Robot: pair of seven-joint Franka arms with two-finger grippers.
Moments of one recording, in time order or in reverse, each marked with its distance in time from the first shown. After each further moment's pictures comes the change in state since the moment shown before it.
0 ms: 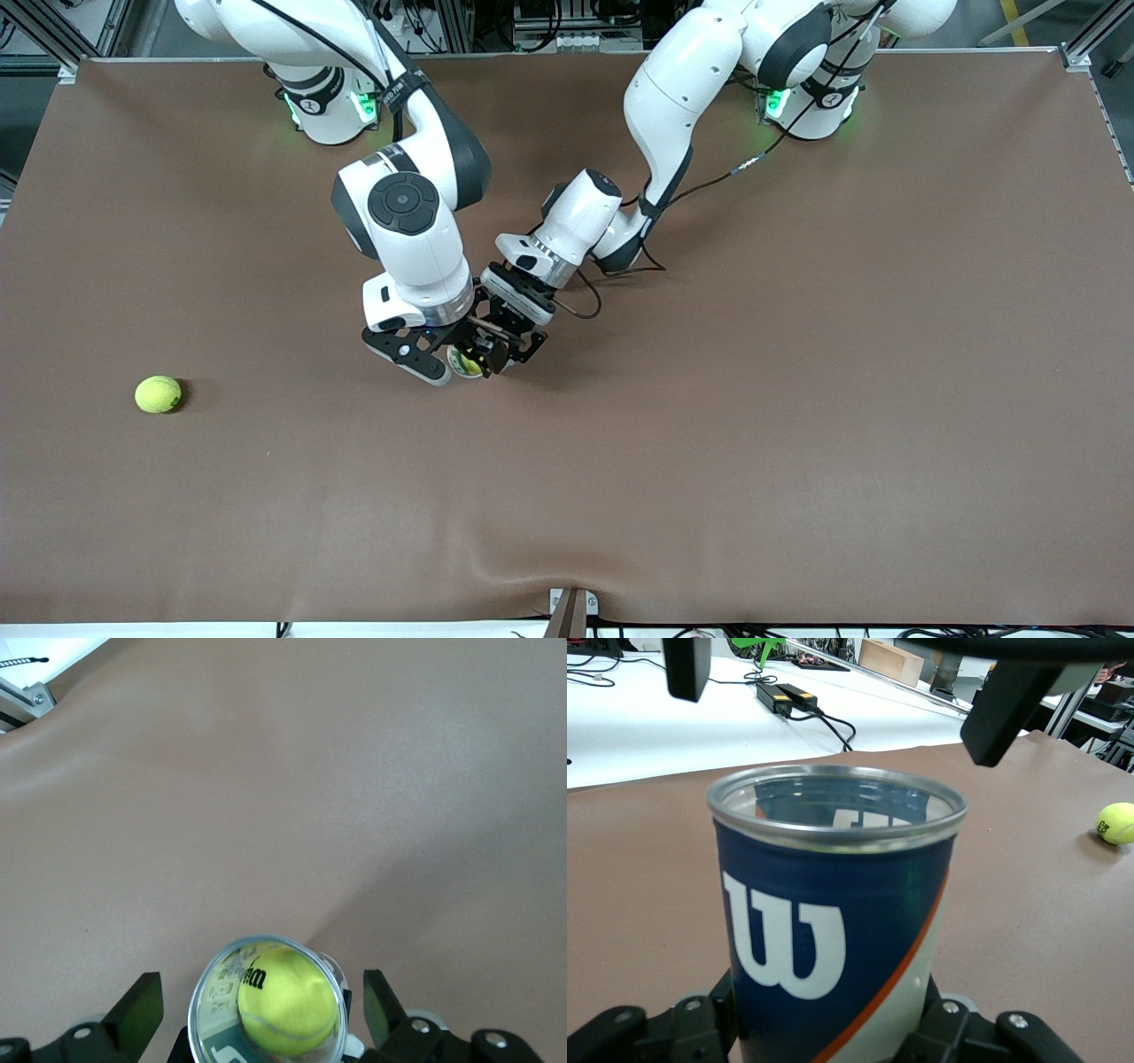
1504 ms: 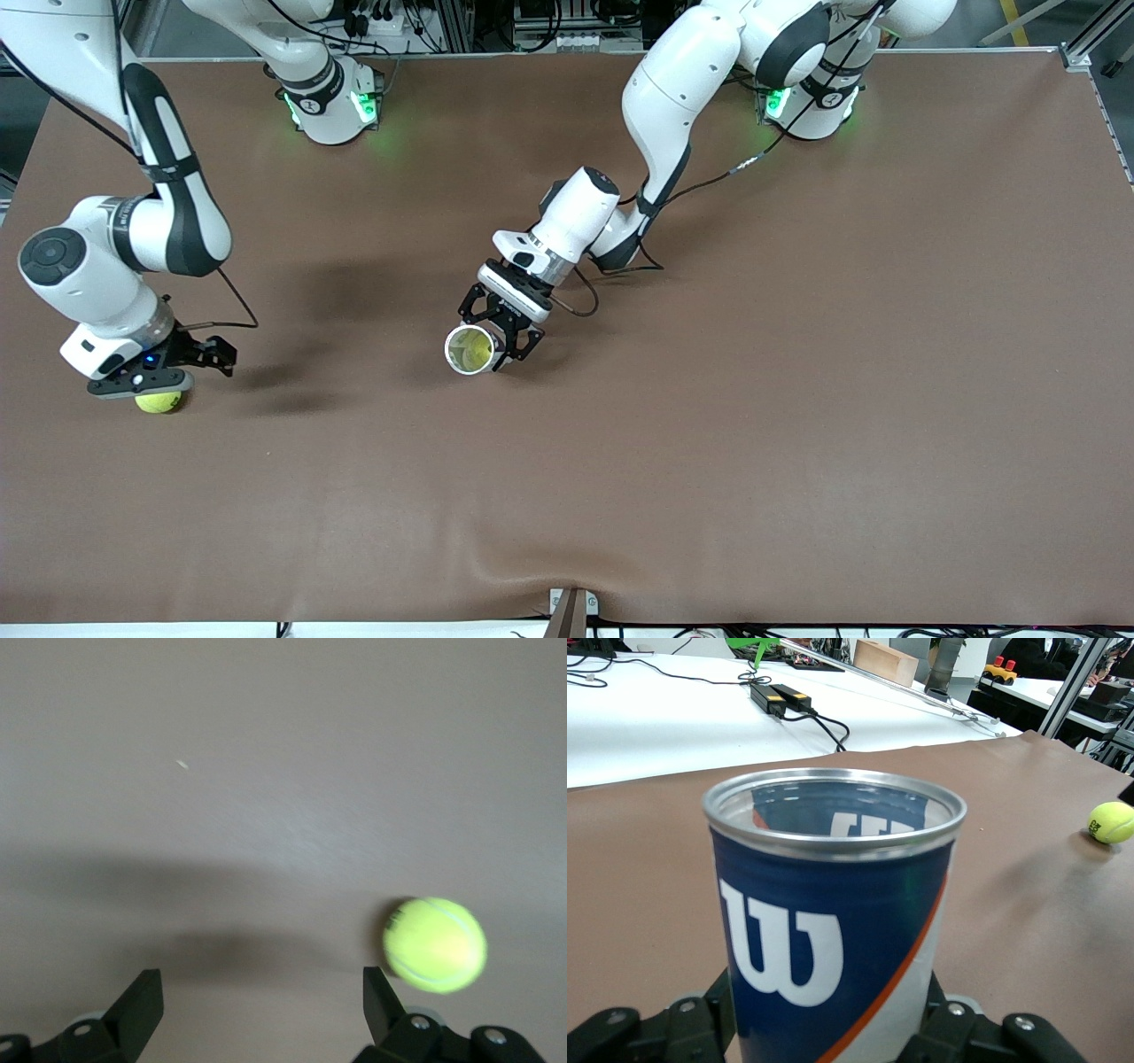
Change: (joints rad) left arm -0.008 0.001 0.000 0.004 0.000 0.000 0.000; right arm -0.705 -0.159 -0.028 -0.541 -0.011 0.409 -1.414
